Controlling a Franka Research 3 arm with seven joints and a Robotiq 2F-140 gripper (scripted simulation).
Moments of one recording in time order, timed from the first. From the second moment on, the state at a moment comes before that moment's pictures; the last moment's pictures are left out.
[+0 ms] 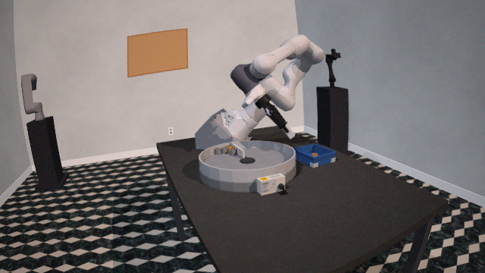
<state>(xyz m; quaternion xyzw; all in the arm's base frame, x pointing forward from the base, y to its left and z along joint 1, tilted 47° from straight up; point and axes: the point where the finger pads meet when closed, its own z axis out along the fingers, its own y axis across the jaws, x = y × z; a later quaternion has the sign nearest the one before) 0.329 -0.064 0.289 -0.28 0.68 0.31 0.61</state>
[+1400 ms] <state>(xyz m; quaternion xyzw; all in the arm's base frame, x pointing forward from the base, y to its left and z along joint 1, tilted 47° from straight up) 0.238 -0.217 0.098 -0.35 0.65 0.30 0.61</state>
